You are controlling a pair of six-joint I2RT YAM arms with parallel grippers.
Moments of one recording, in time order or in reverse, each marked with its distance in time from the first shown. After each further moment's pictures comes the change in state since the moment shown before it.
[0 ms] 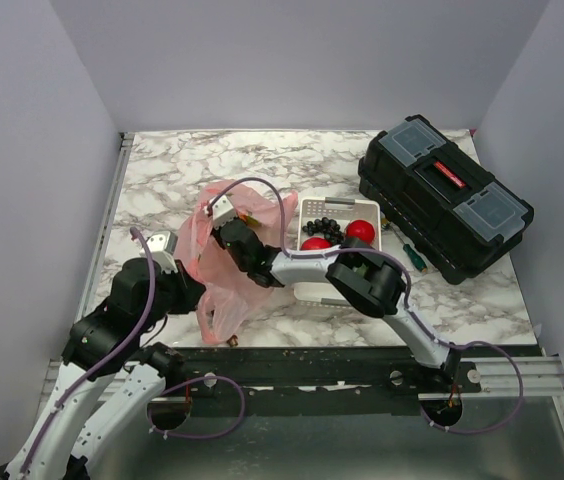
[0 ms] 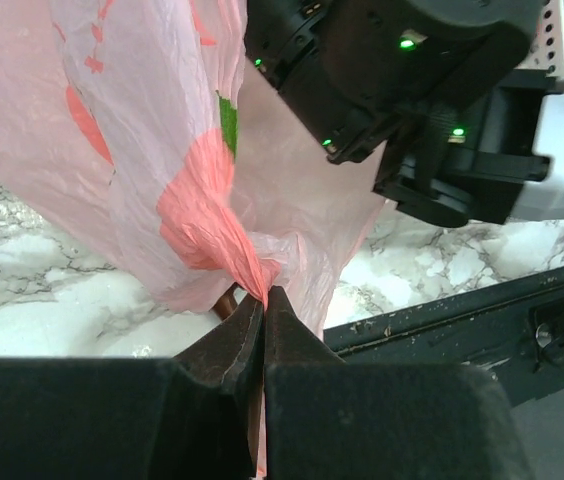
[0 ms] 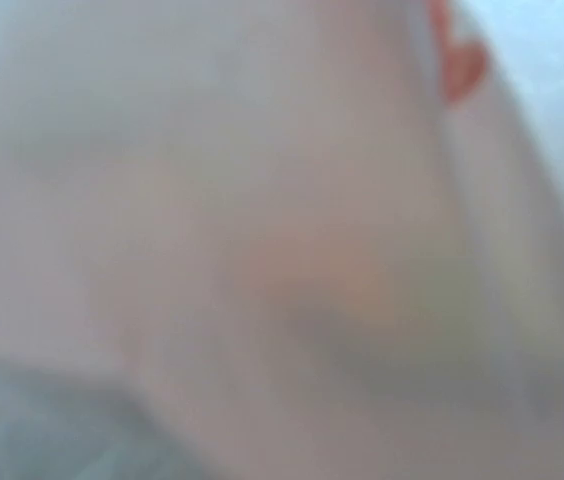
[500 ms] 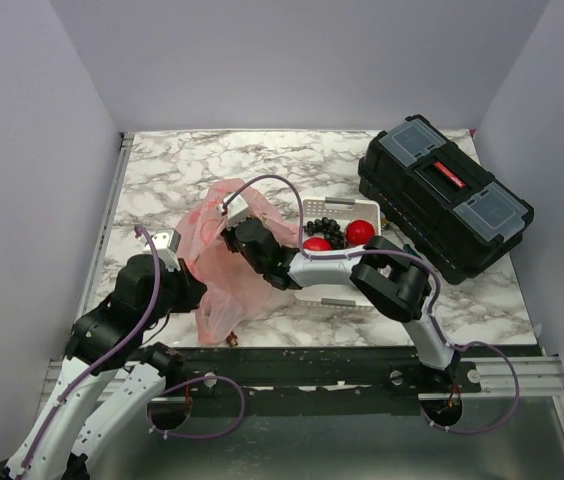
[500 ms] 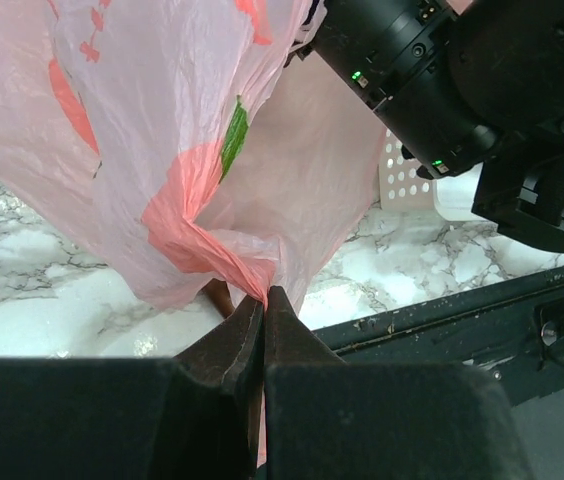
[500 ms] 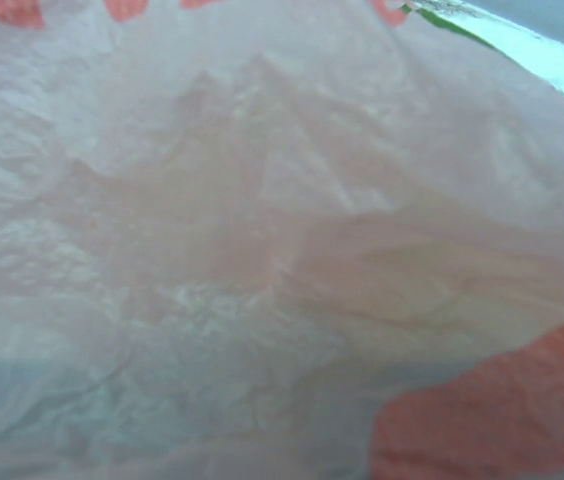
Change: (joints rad) left arm 0.000 0.050 0.000 0.000 -0.003 -0.001; right arm -0.005 -0.205 -0.211 0.000 -0.089 0.084
